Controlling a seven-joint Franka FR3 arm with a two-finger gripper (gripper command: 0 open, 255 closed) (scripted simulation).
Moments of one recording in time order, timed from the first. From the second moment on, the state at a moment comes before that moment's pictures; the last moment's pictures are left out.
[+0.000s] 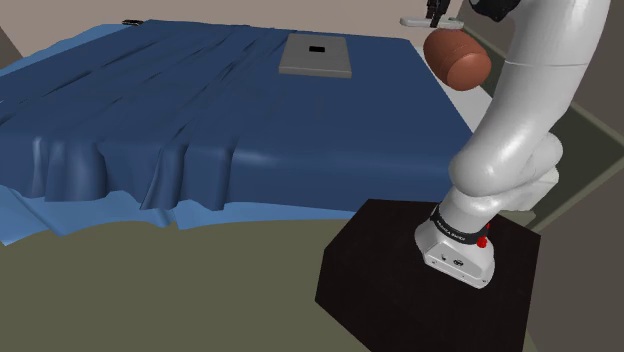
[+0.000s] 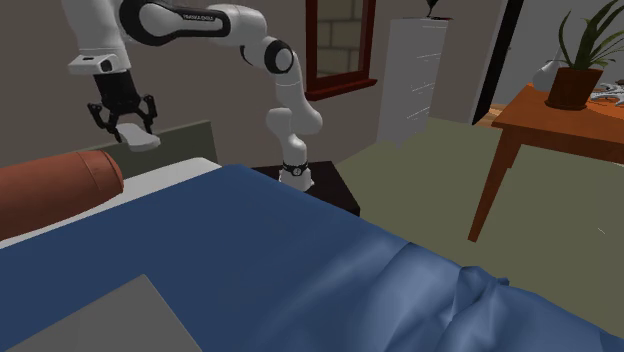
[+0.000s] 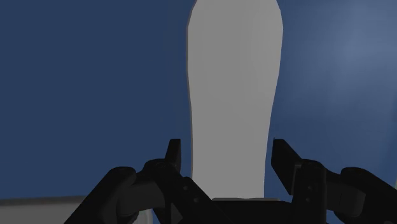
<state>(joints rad) -0.45 0.28 -0.56 -1.31 0.16 1.53 -1.61</state>
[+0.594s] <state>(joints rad) -0.62 0.41 -0.59 -1.18 0.23 1.50 -1.77</state>
